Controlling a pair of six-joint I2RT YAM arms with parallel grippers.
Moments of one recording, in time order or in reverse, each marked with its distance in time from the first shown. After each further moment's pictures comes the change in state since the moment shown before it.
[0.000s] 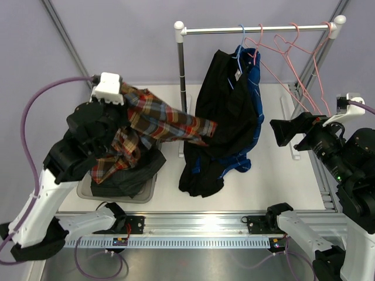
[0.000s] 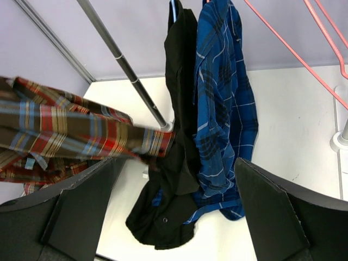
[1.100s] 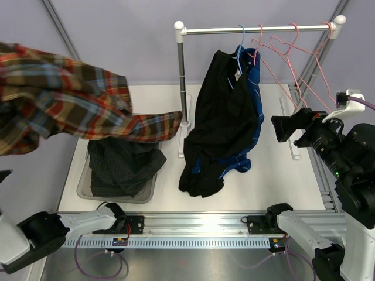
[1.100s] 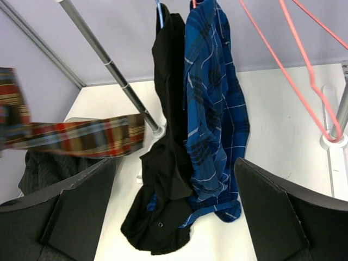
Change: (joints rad) left arm -0.010 0.058 0.702 0.147 -0.319 0.420; right arm 0.000 0.019 0.010 0.000 0.047 0.000
